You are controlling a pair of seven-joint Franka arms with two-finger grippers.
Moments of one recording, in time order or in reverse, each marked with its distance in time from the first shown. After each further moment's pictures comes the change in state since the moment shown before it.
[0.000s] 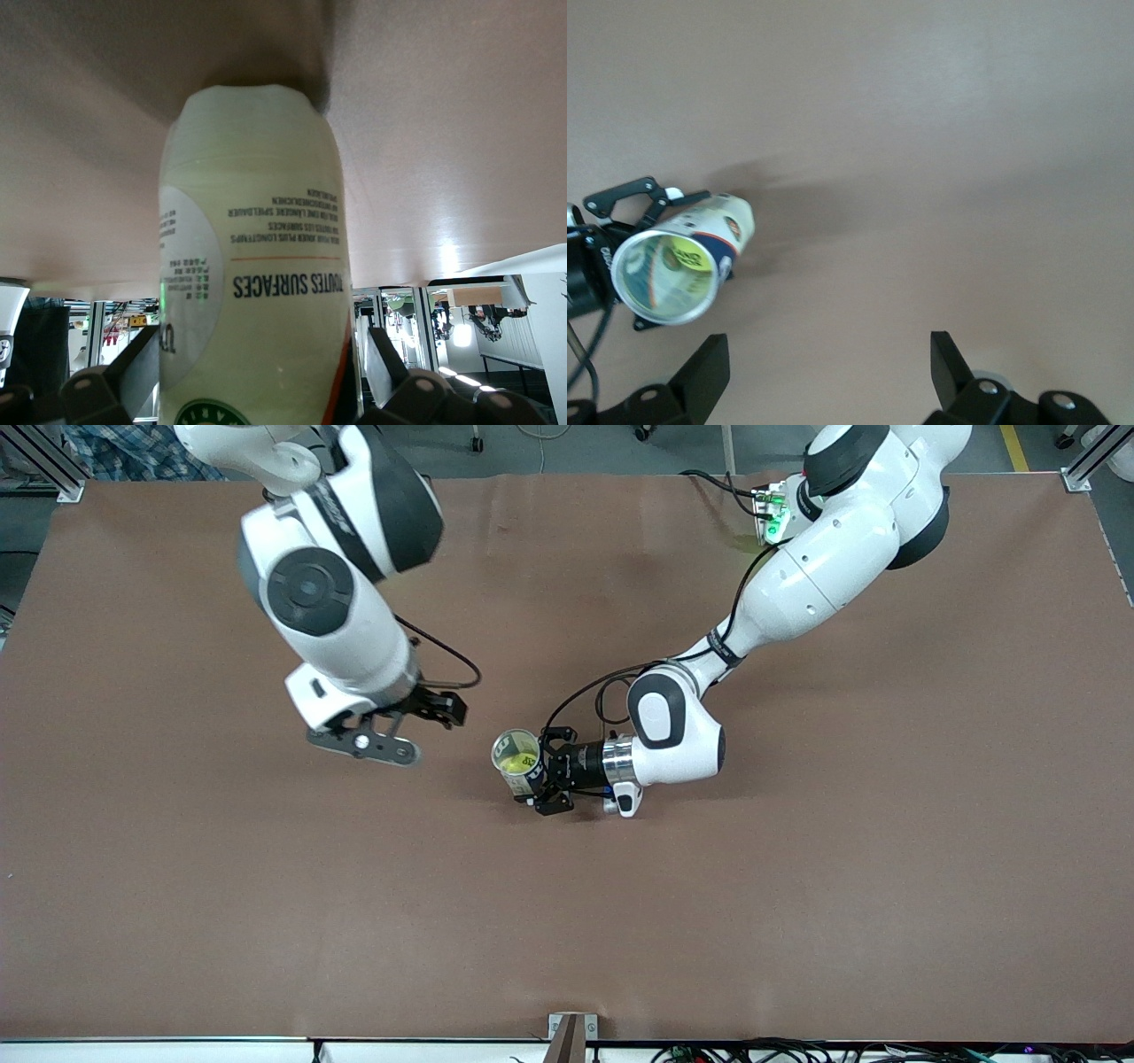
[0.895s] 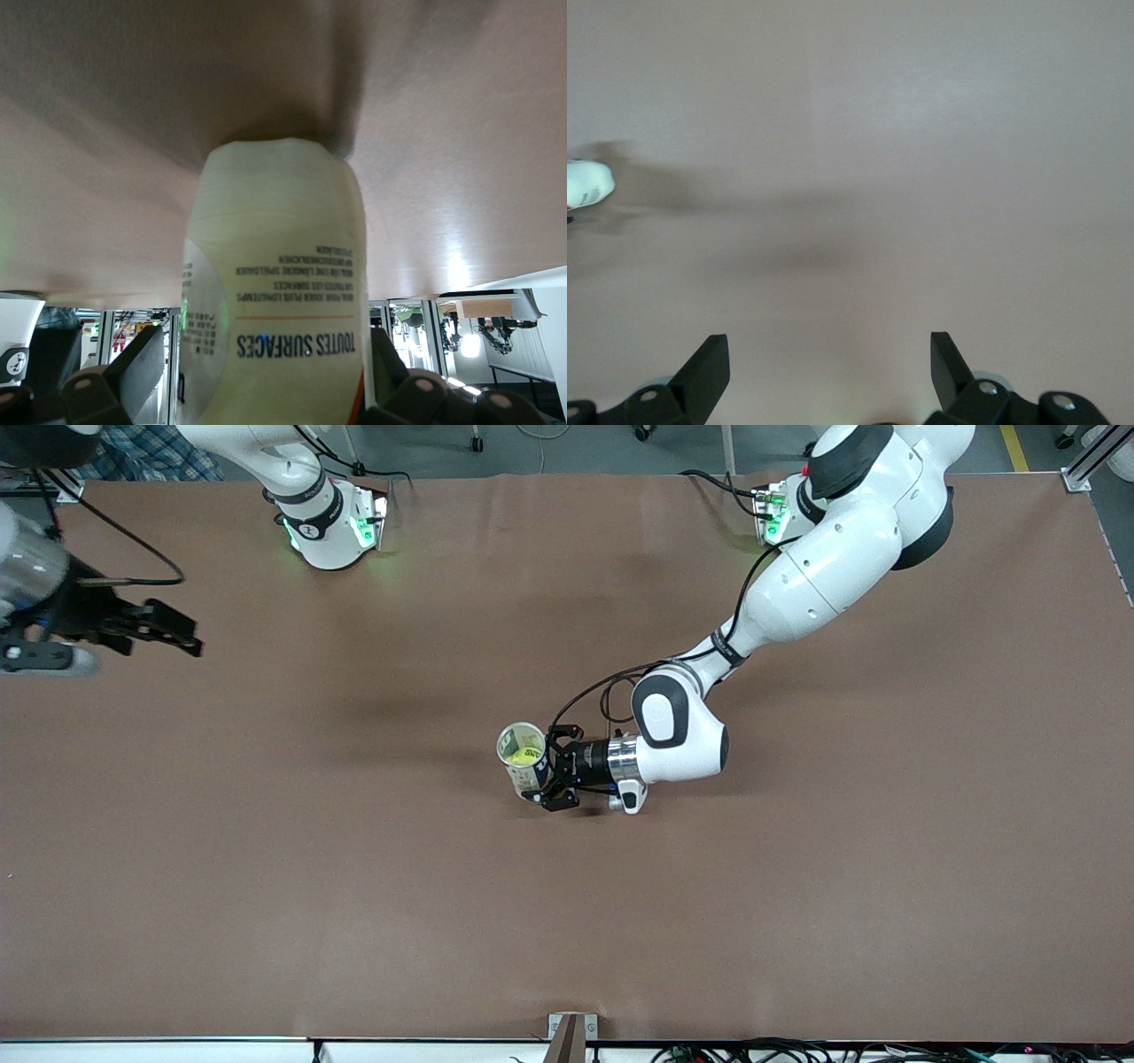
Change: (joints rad) left arm 0.023 0.000 0.001 -0.043 0.000 0.000 0.023; right arm -0.472 -0.446 -0.008 -0.371 -0.024 -0.030 -0.609
